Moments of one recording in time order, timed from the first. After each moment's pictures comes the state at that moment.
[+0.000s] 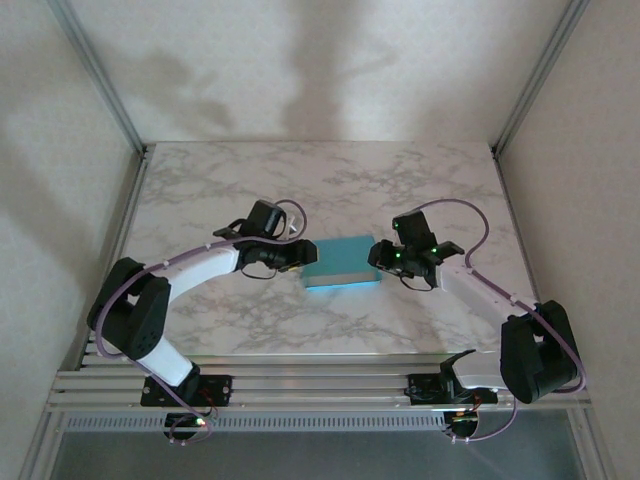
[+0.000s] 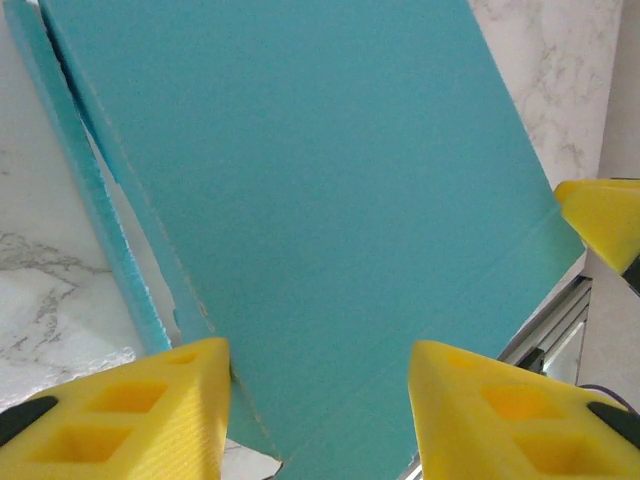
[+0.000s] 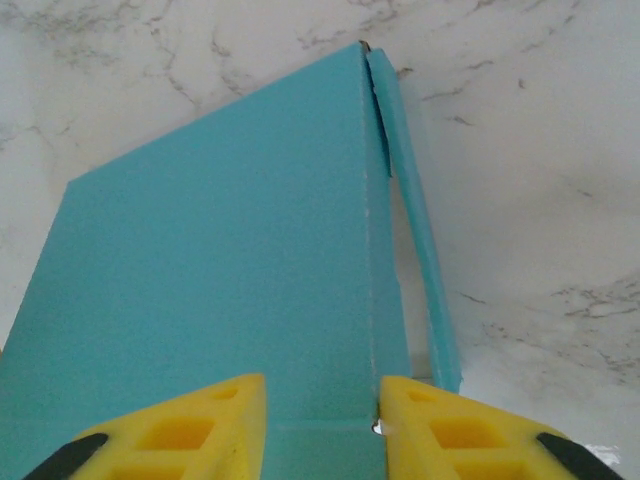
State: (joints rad) left arm -0.52 1.60 0.96 -0.29 0.50 -0.72; right arm 0.46 1.32 0.79 -0.43 -0.18 0.67
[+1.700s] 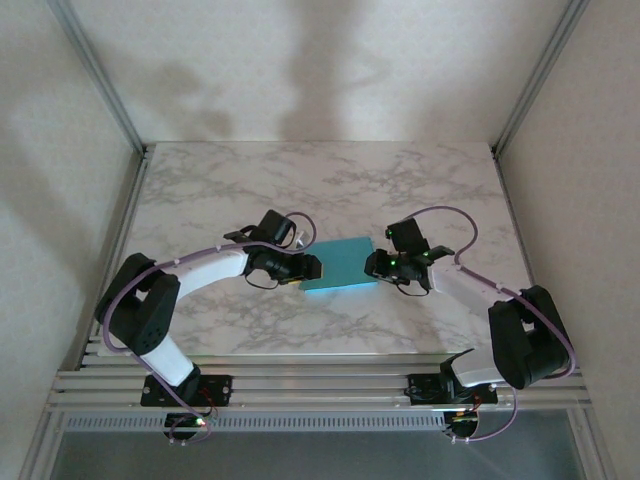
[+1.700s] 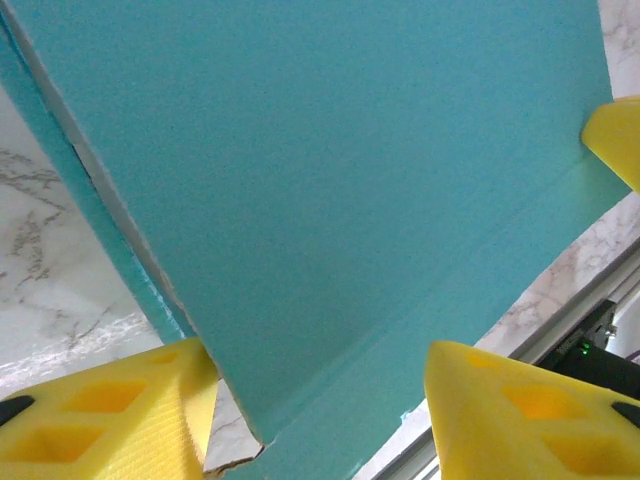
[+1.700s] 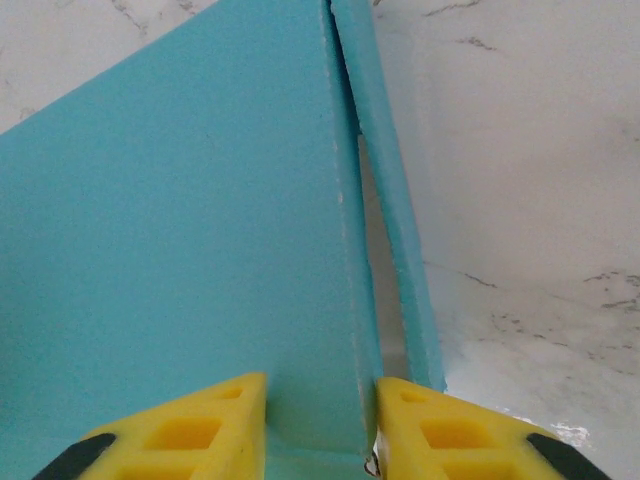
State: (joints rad) left arm -0.58 1.64 0.97 -0.39 0.48 -0.64; right arm 0.47 1.40 0.74 -0.36 -0.21 0.64
